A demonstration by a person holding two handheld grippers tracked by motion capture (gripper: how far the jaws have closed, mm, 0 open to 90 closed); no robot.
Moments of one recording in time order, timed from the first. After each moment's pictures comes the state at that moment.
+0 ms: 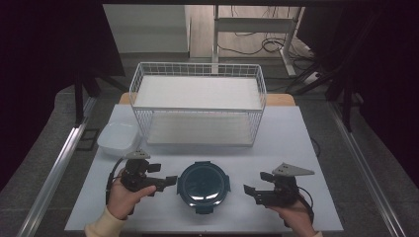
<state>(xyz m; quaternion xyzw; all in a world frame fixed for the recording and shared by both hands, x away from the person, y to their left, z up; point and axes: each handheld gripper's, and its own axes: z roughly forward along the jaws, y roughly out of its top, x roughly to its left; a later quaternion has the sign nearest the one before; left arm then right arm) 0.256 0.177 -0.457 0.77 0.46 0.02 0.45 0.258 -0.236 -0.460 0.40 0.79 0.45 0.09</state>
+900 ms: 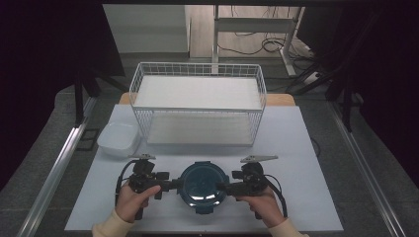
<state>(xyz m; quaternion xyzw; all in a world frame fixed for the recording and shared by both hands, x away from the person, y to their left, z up) 0.262 0.166 -0.487 0.73 0.50 -0.11 0.46 0.287 -0.165 -0.475 0.42 0.80 0.43 -0.03</state>
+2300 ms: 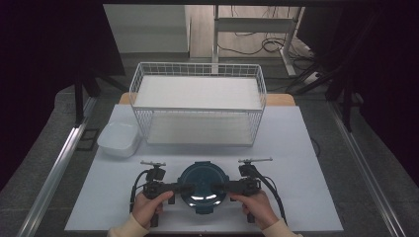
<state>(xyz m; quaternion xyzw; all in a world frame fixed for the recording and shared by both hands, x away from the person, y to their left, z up) 0.263 0.140 -0.522 0.67 0.56 -0.18 0.46 0.298 -0.161 -0.506 0.52 0.74 0.41 -0.16</state>
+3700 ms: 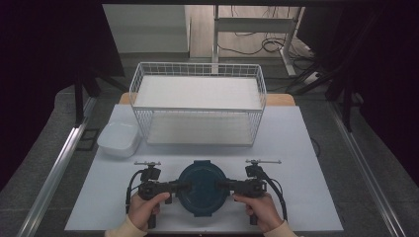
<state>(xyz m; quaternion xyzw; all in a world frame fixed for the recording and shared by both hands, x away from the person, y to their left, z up) 0.252 0.145 -0.503 0.66 0.56 -0.14 0.48 0.287 -0.172 -0.493 0.52 0.71 0.45 -0.16</state>
